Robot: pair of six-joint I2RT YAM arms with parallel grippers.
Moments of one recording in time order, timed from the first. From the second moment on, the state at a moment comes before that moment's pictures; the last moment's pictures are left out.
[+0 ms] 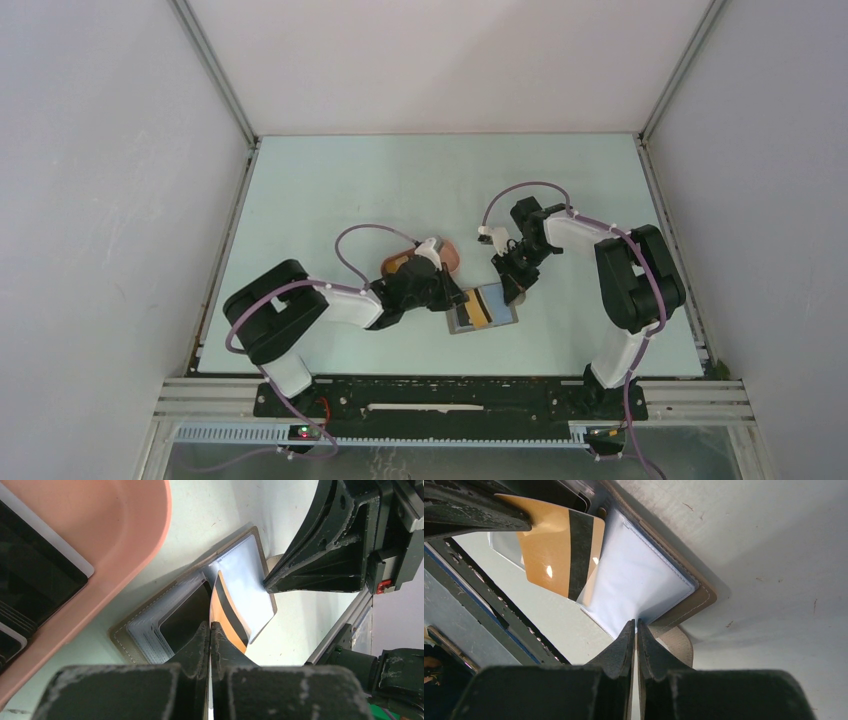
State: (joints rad) left arm -0.90 1.67 0.61 0.50 0.05 -0.91; right arm 0.37 1.80 1.09 -0.83 -0.52 -0.38
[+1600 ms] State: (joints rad) left arm -0.91 1.71 0.73 0.32 0.08 -0.94; right arm 0.39 1.80 1.09 -0.83 -0.52 -0.36
